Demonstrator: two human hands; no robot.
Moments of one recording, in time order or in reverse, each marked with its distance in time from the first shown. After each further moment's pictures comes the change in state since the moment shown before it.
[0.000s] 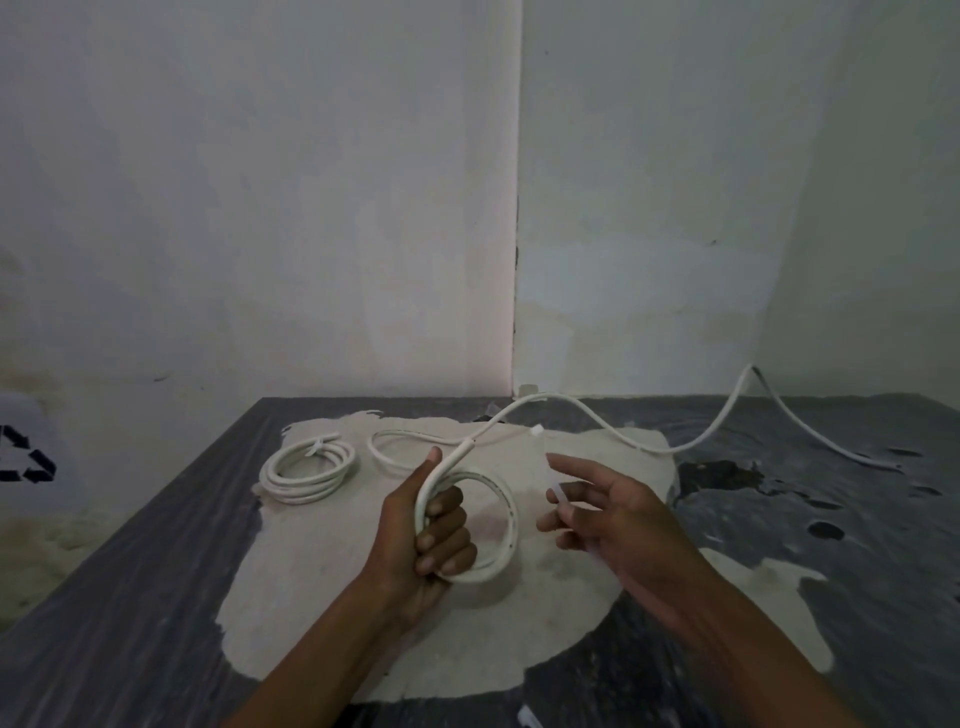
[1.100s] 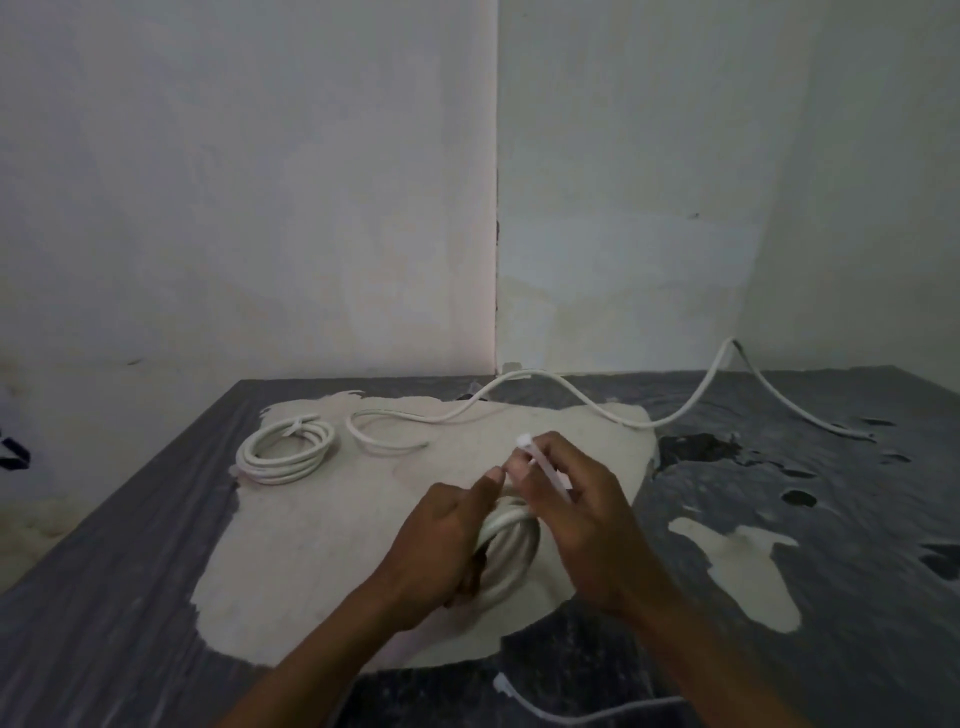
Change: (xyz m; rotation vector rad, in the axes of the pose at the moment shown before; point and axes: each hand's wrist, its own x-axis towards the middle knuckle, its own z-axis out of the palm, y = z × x) left_hand -0.021 -0.024 0.032 1.150 -0.001 0.242; right_hand -0.020 0.004 0.019 -0.449 0.012 -0.450
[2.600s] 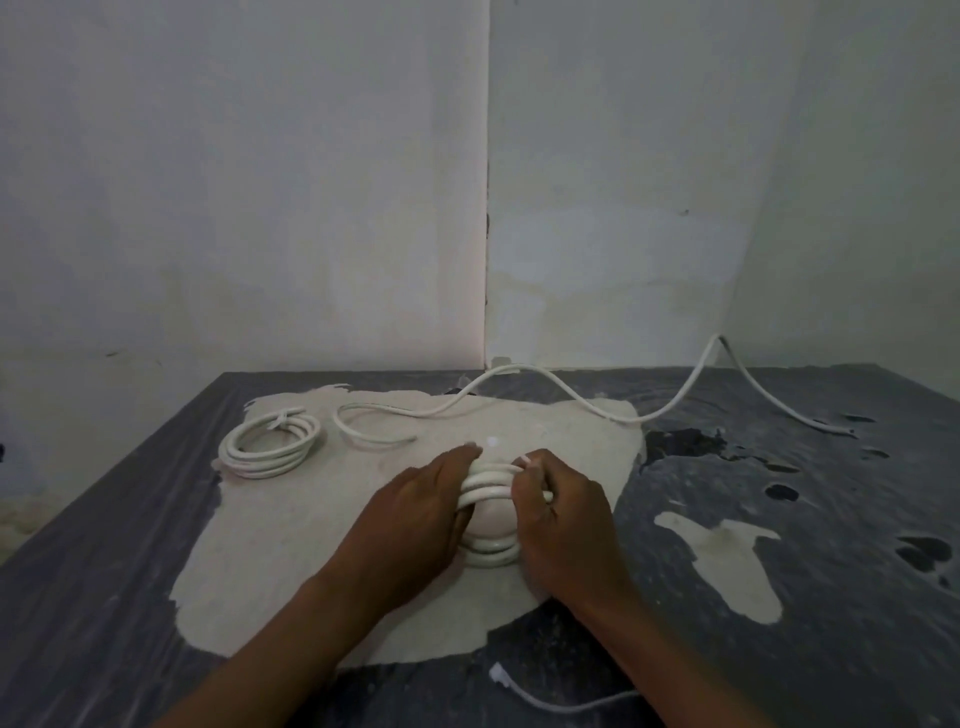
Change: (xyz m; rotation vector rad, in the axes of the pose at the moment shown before) left_hand 0.019 -0.046 -0.015 0.861 0.148 0.541; right_hand 0.002 0.039 0.018 -0.270 0.307 -0.075
